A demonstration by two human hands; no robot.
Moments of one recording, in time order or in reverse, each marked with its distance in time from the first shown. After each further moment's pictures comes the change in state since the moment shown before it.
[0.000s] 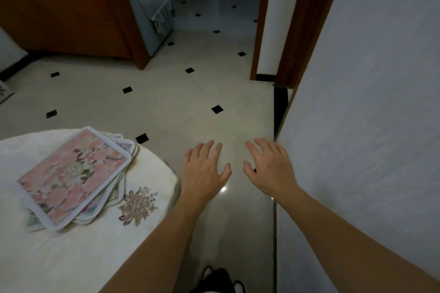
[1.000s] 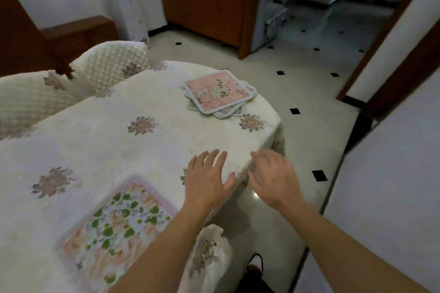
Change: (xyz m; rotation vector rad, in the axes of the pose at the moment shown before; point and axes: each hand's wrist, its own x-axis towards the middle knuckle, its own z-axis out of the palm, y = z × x) left_hand -0.454 -0.133 -0.128 0.024 0.077 -0.460; right_hand -0.289 -0.310 -0.050 0.066 -0.118 -0.454
